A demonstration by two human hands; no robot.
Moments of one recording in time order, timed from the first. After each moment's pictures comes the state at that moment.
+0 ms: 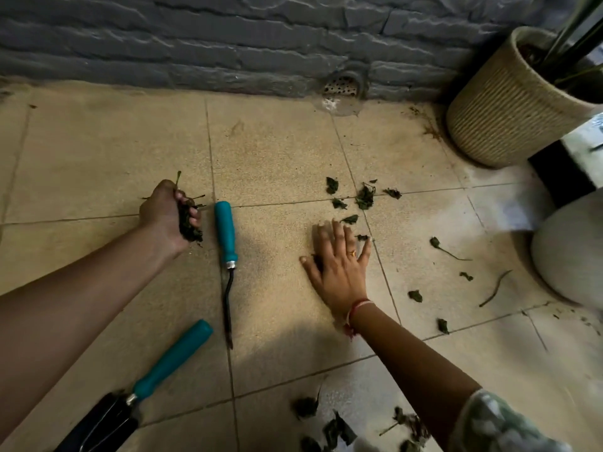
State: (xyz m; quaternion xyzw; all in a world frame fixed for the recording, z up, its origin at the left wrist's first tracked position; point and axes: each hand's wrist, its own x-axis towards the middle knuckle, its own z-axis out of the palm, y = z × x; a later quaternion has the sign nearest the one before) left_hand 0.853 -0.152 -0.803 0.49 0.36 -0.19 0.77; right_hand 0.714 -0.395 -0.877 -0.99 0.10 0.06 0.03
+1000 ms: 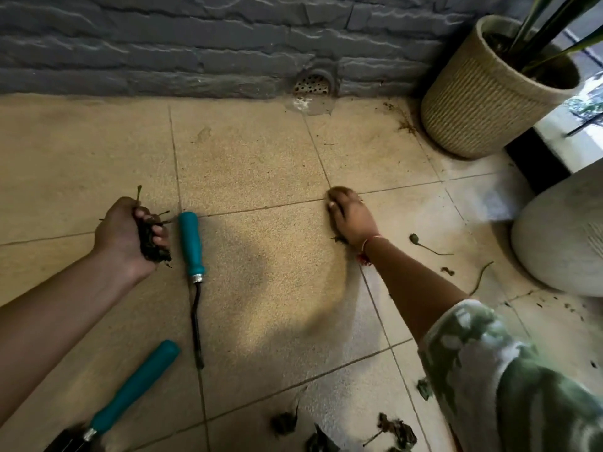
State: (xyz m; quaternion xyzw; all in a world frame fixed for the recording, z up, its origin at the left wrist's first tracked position) left_hand 0.840 -0.159 -0.796 0.48 0.36 -0.20 0.78; right_hand 0.798 -0.511 -0.876 -0.97 0.09 0.00 0.21
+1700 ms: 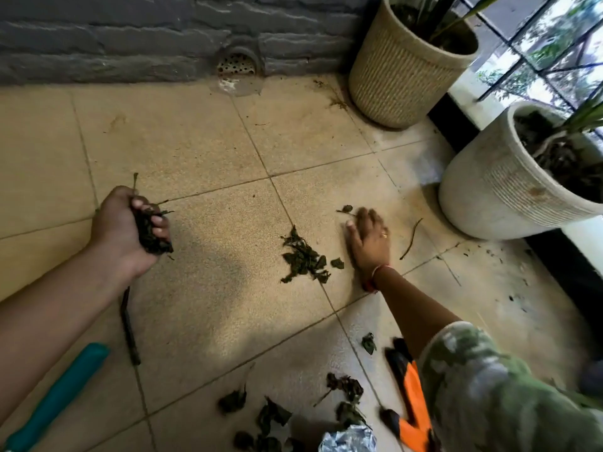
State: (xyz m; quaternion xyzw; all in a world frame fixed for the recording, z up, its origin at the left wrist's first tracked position) left_hand 0.808 -0.248 -0.784 0.47 0.26 -0.30 0.79; right_hand 0.639 -0.585 -0.878 -0.92 0.35 0.00 0.18
